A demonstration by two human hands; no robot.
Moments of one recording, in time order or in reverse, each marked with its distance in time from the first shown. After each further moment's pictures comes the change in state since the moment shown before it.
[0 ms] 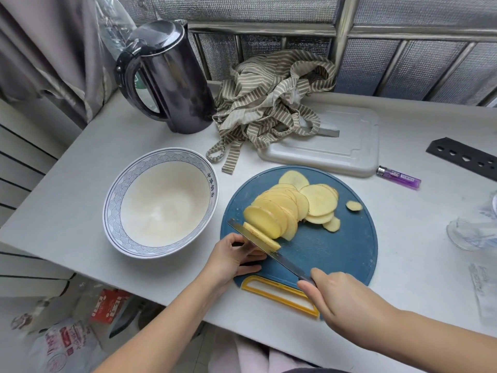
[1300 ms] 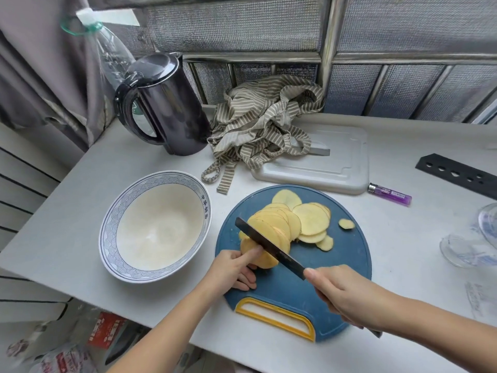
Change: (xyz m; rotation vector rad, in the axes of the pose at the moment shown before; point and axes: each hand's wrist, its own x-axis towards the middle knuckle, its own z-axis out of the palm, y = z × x) left_hand -0.001 0.038 0.017 0.414 0.010 -0.041; right_hand 0.011 0.022 -0.045 0.480 -0.093 0.085
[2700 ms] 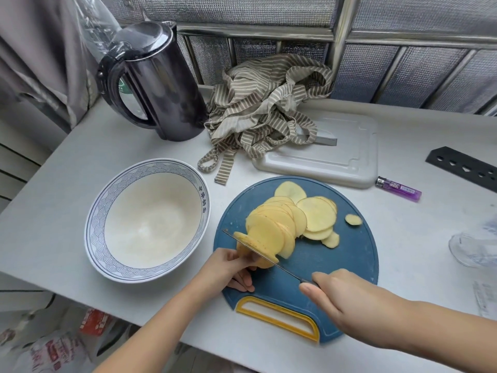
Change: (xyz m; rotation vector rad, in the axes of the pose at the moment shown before) left_hand 0.010 -0.014 -0.014 -0.112 -0.157 -0.010; right_hand 0.006 -0.018 0.007 -0.502 -0.029 -0.070
